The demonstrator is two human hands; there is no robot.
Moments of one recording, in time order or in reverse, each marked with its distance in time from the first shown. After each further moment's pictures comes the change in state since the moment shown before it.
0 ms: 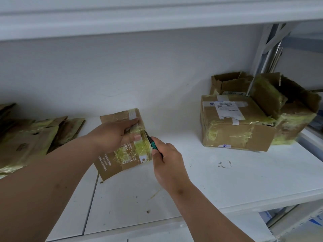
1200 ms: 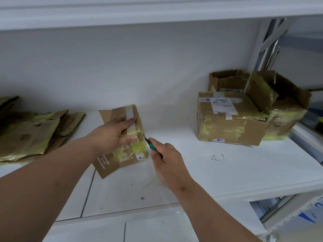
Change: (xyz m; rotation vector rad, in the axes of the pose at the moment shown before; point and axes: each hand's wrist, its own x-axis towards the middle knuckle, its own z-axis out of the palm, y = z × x) left_hand -0.018 0.001 0.021 0.058 -0.011 -0.040; right_hand -0.022 0.011 -0.017 -0.024 -0.116 0.011
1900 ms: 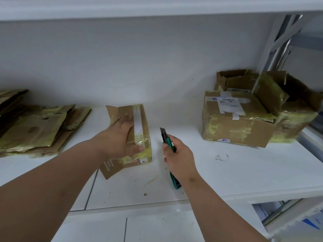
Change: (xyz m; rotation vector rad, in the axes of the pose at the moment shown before) left_hand -0.014 0.001 0.017 -0.007 0.016 -0.051; right_hand 0.012 0.014 -0.002 0.223 0.081 0.260
